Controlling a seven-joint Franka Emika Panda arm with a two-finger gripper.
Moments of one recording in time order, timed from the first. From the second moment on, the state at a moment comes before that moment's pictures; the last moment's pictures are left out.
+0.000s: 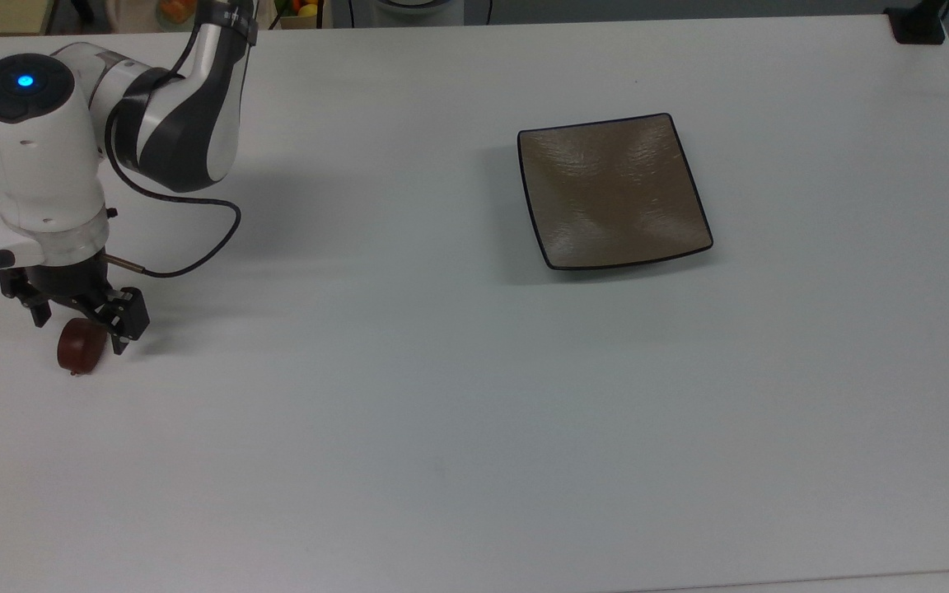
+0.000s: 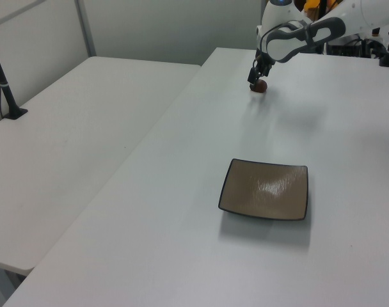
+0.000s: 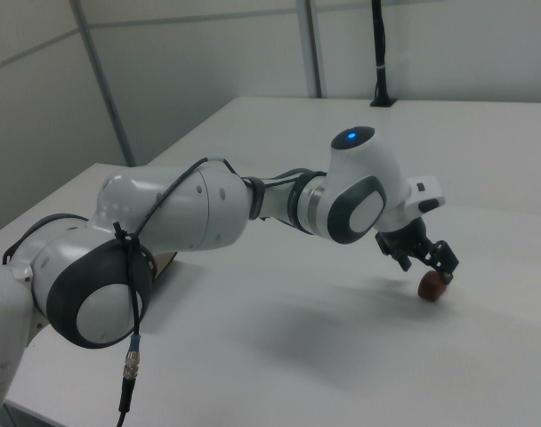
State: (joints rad) arm -0.24 0.78 -0.10 -1.26 -0.10 2.38 -0.06
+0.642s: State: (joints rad) arm -0.25 0.81 -0.10 -1.26 -0.10 2.43 -0.09
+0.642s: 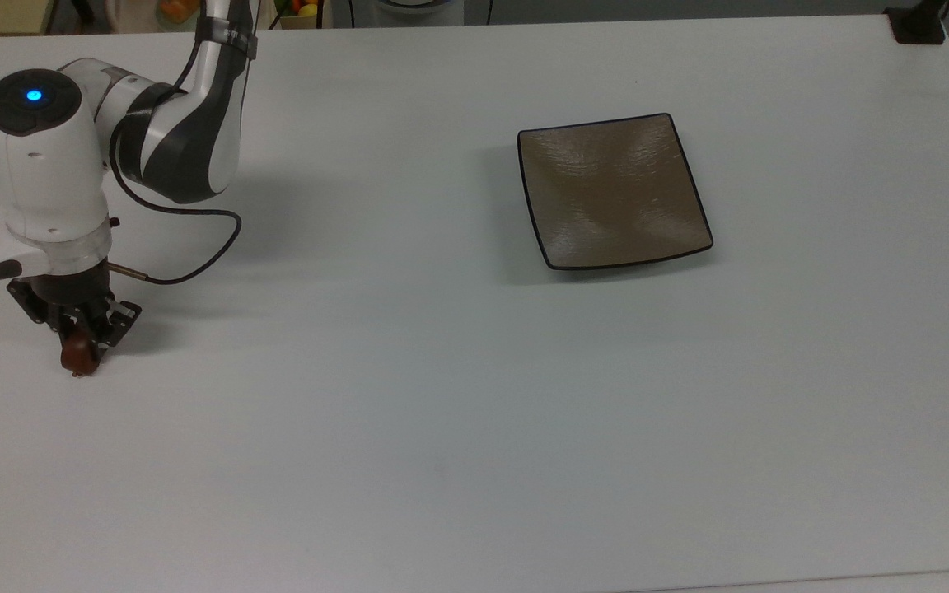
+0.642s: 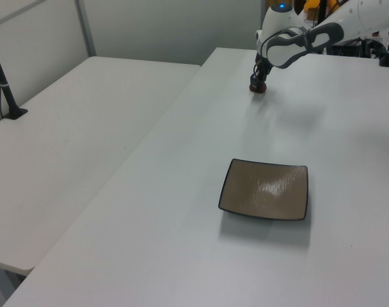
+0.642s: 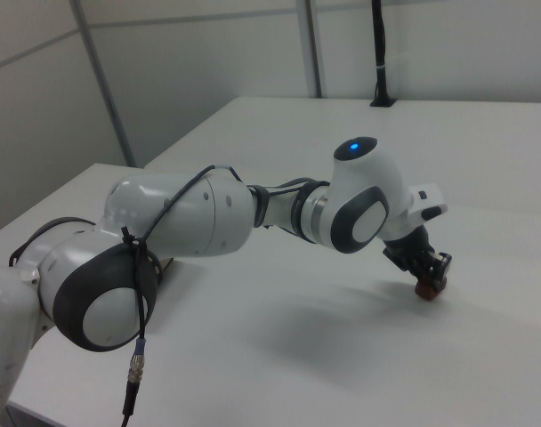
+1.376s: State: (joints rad) arm -0.23 0.73 -0.10 -1.26 -0.10 2.33 -0.11
